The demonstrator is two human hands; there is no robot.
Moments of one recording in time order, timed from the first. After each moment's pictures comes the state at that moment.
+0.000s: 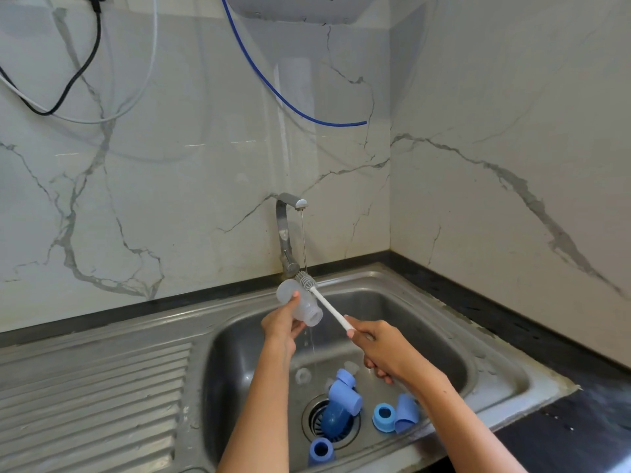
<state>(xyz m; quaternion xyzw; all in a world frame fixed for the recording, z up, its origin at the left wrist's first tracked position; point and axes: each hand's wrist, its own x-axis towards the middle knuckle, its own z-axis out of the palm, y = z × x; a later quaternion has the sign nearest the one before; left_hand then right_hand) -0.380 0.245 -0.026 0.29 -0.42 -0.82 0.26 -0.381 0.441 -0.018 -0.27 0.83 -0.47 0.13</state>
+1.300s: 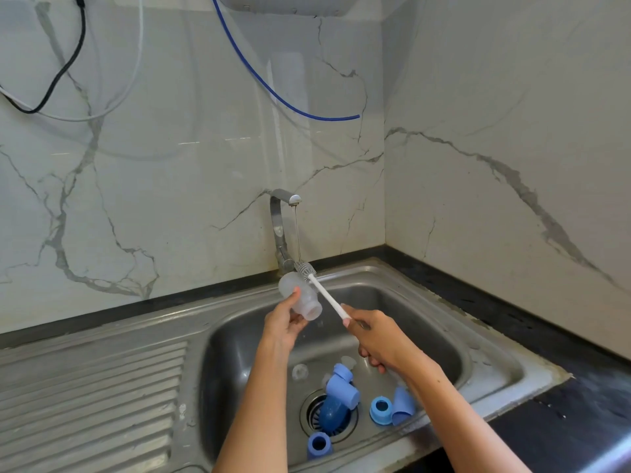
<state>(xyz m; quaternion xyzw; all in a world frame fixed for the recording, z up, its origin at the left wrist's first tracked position) -0.388 0.238 -0.036 0.21 -0.40 -0.87 0.19 -0.381 0.440 -0.012 -0.25 0.83 -0.48 0.14</state>
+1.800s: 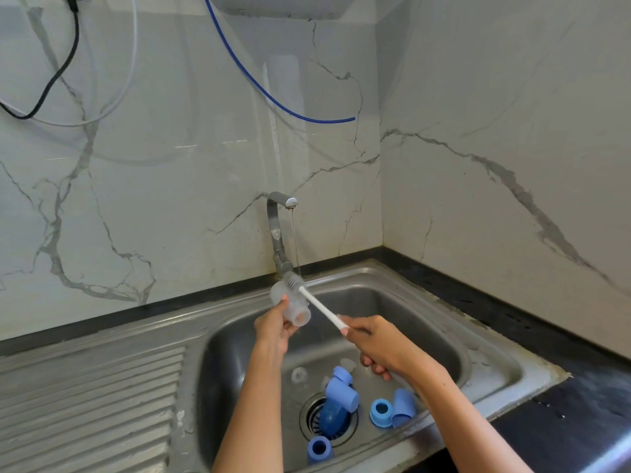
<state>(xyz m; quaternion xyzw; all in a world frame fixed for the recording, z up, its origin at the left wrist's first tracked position) -0.385 0.235 -0.036 0.25 -0.45 -0.82 0.24 -0.378 0.445 -0.012 -0.25 0.82 -0.49 0.17</state>
